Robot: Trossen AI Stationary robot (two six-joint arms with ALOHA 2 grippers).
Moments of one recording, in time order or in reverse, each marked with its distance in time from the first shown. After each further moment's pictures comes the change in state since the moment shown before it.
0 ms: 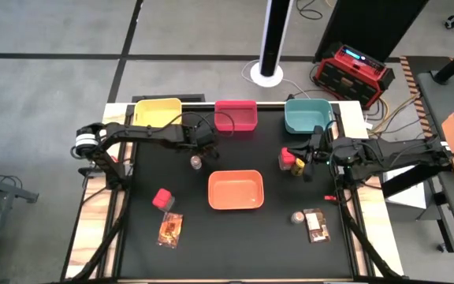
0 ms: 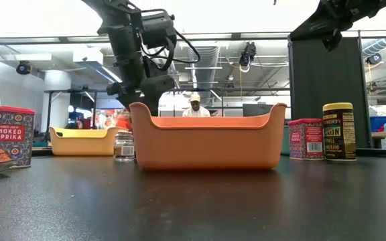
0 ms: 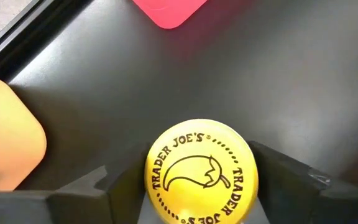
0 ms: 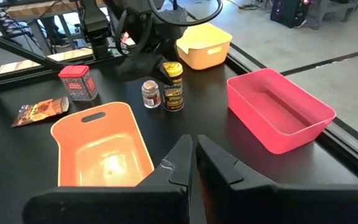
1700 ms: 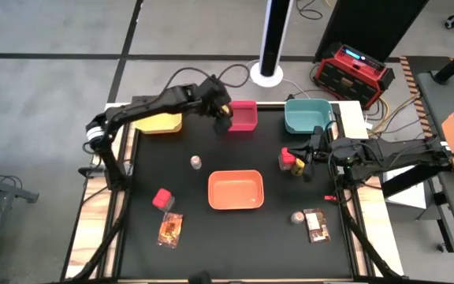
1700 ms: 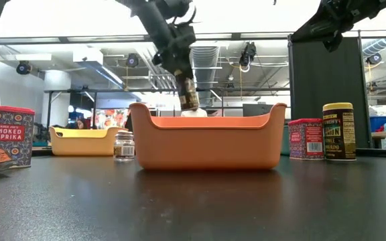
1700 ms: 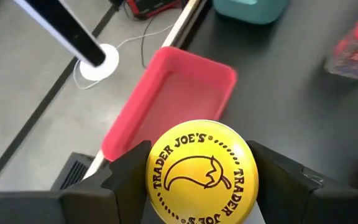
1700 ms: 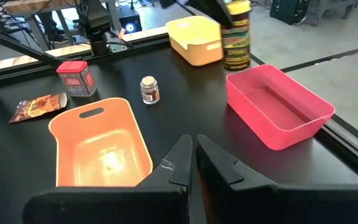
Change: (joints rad) left arm 0.220 0.122 0.521 -0.042 0.215 0.601; right arm 0.000 0.000 -0.002 -0.014 0.000 0.003
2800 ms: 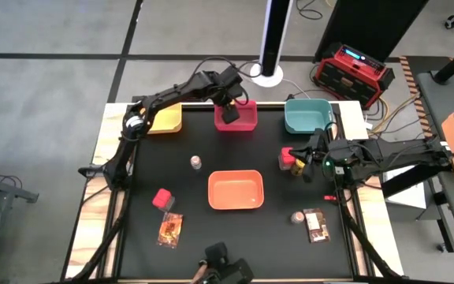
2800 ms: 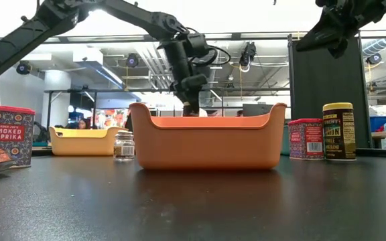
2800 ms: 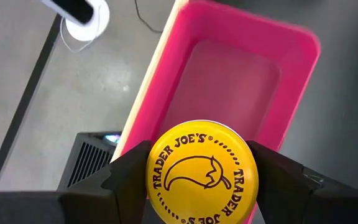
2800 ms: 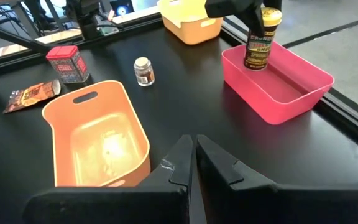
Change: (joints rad) left arm 0.116 0.414 0.440 -0.243 0.056 0.156; right arm 0.000 0.000 -0.002 -0.084 0.000 0.086
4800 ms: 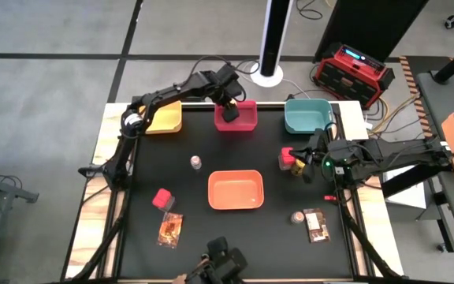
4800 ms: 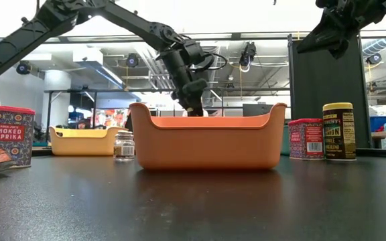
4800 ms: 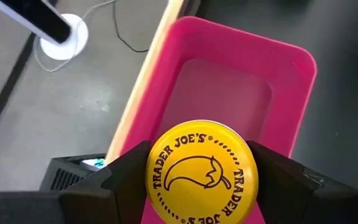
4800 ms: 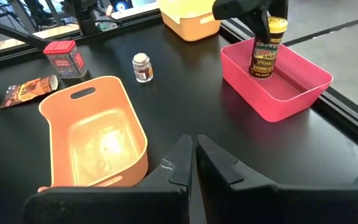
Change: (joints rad) left arm 0.054 -0.004 -0.098 0.151 0.150 0.041; right arm 0.000 0.000 -0.002 -0.012 0.000 -0.008
